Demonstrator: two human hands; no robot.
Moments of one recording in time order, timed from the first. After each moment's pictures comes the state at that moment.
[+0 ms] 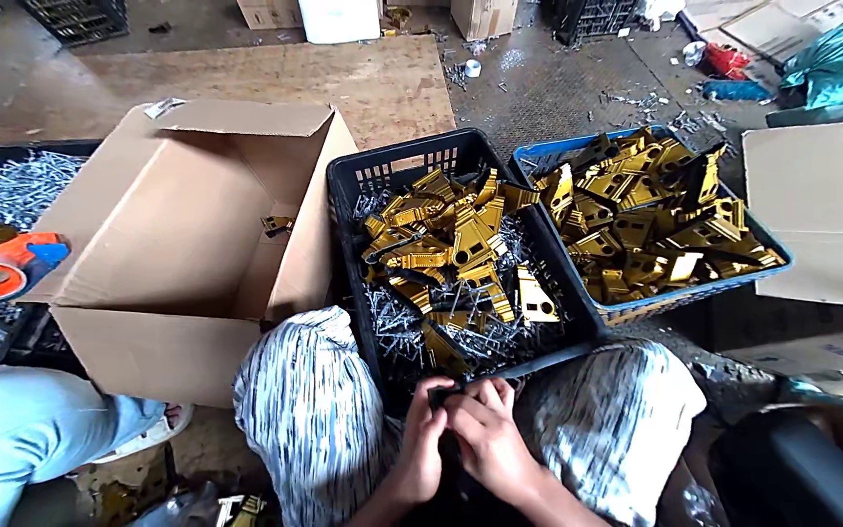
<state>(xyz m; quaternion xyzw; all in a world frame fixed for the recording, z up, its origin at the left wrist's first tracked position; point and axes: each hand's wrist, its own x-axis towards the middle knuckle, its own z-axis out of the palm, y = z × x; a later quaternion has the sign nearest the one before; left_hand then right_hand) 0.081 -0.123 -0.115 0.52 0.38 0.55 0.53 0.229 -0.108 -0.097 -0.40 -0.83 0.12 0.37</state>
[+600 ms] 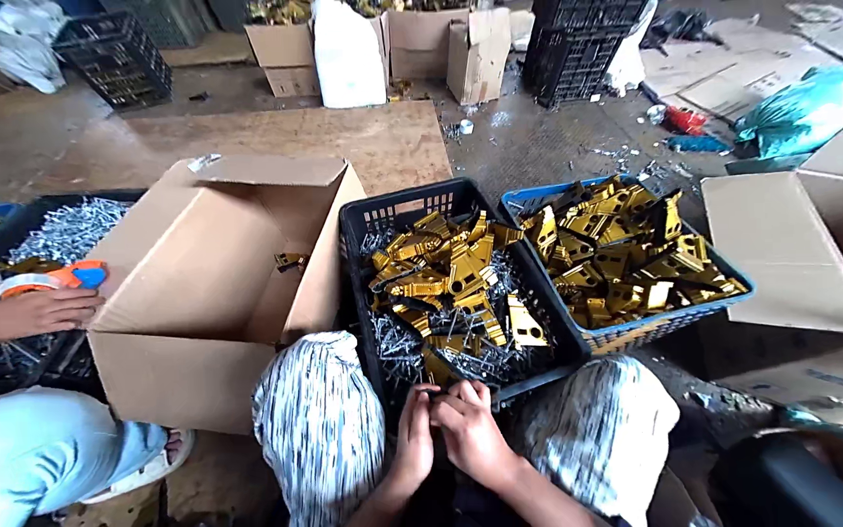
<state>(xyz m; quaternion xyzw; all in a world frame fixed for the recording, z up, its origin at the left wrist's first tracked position) 0.085 -0.103 -0.127 0.46 0.45 0.59 0.49 0.215 -0.086 -0.106 -0.39 -0.84 0.10 0.38</state>
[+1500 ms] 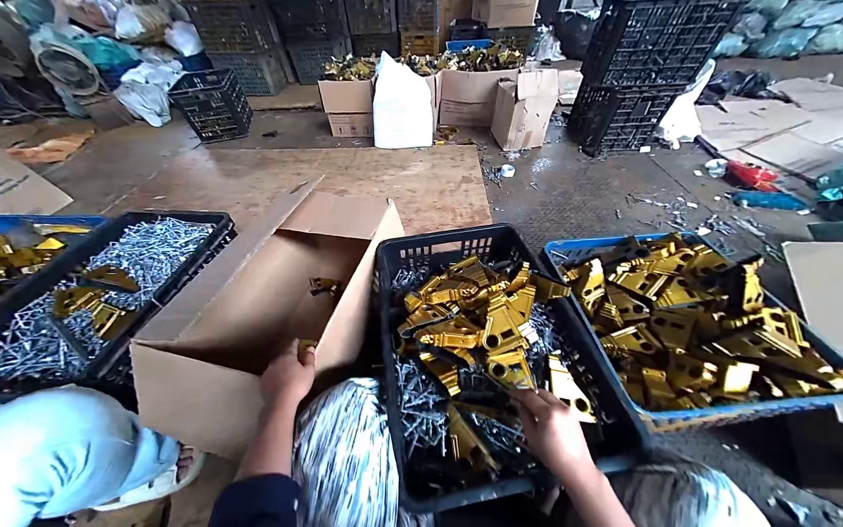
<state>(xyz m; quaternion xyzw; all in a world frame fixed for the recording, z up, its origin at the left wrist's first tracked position) -0.154 0.050 -0.086 0.44 0.88 0.12 0.14 0.286 0.027 -0.125 -0.53 -0.78 0.07 0.32</state>
